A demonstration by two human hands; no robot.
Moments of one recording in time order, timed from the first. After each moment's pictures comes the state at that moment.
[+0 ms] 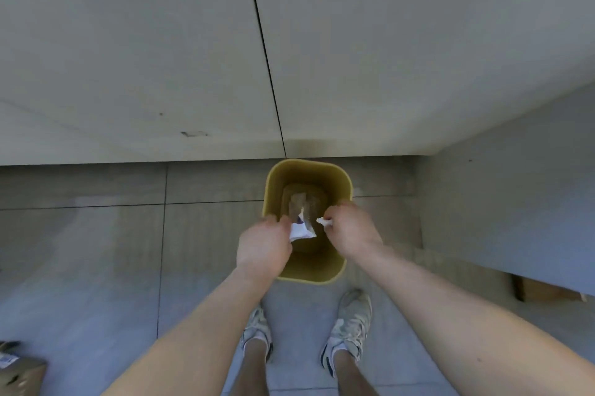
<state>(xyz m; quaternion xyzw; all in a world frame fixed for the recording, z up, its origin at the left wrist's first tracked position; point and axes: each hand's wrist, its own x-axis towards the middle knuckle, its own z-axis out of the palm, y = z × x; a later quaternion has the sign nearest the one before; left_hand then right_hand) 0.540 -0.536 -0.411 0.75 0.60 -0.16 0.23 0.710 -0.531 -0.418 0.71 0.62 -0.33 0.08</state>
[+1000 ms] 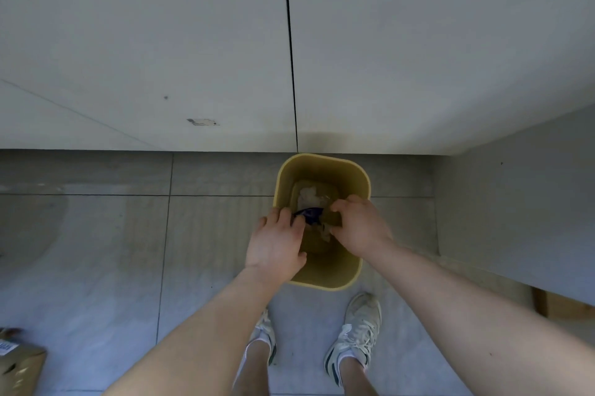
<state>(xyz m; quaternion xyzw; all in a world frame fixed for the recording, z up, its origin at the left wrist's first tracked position) 0.527 -0.541 -0.466 0.80 0.54 -0.15 0.21 0.710 -0.521 -0.476 0.68 0.64 -0.34 0.09</state>
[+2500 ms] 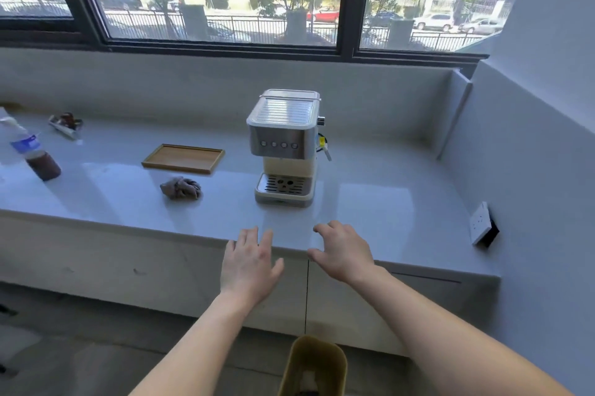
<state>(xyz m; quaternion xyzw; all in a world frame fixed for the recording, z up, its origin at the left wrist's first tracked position) 0.482 -0.493 0.061 0.72 0.69 0.09 -0.02 0.680 -0.451 0.080 0.62 0.77 -0.13 -0.09</state>
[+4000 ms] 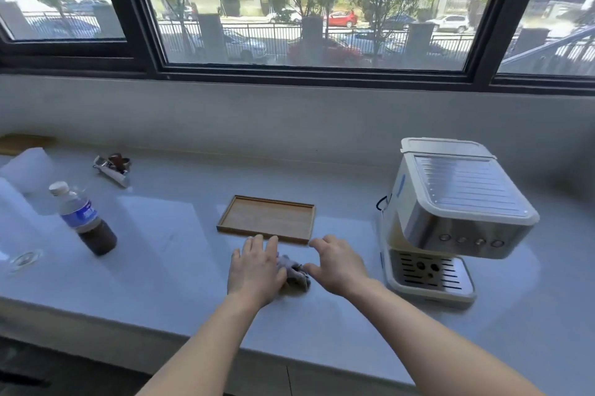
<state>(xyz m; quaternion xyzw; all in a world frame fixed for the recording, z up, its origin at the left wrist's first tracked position) 0.132 -0.222 0.062 0.70 0.71 0.03 0.01 0.312 -0.188 0.063 0.60 0.78 -0.17 -0.08</state>
